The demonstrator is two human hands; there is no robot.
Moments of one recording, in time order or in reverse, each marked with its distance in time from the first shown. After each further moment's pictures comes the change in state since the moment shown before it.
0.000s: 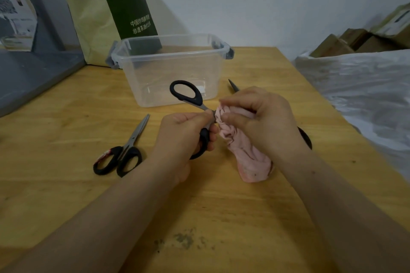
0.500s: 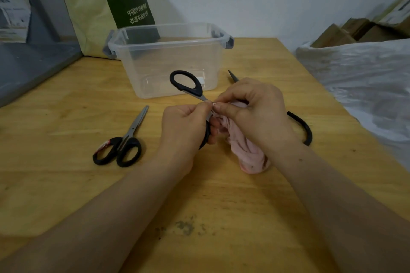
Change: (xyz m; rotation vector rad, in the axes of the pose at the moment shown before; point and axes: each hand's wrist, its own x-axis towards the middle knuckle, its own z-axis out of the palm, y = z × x) left_hand -0.001 -0.008 0.007 0.079 0.086 0.091; right_hand -0.001 -0.005 0.012 -0.016 0.055 -0.038
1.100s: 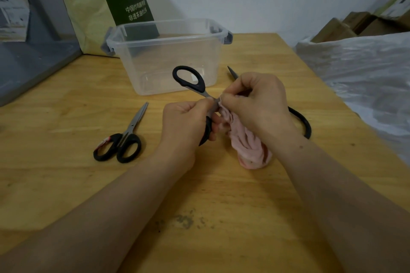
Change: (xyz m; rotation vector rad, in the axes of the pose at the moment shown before) left_hand -0.003 0.000 0.002 -0.008 -0.001 -0.027; right_hand 0.002 -0.006 -0.005 0.036 0.045 0.222
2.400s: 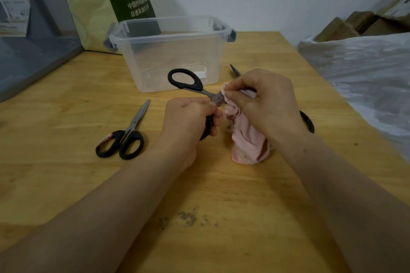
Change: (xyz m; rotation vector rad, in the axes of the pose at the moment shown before) left_hand 0.003 0.003 -0.005 -0.050 -0.034 -0.025; right_hand 0.001 0.011 -0.003 -0.160 0.010 -0.259
